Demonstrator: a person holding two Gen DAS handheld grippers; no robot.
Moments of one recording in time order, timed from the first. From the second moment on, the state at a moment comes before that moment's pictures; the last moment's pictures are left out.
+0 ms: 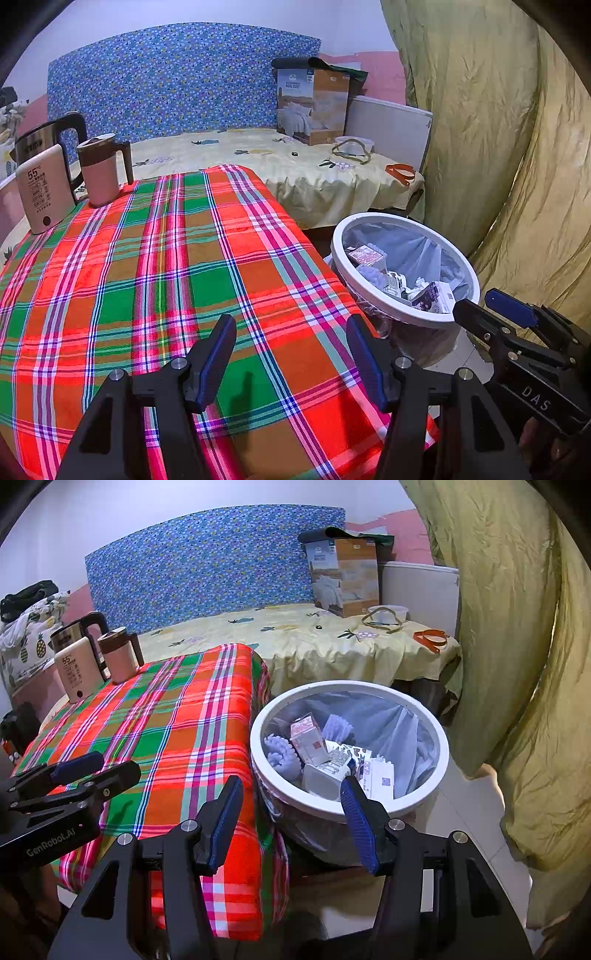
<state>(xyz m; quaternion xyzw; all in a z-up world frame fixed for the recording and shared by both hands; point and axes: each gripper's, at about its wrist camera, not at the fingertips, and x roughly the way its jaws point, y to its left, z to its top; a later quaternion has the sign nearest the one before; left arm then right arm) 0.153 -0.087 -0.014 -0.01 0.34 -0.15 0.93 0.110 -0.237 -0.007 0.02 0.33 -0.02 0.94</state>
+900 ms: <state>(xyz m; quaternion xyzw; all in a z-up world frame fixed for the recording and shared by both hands) 0.150 -0.087 -0.013 -0.01 0.34 -0.14 0.93 0.110 -0.236 -0.004 0.02 0.33 -0.02 0.94</state>
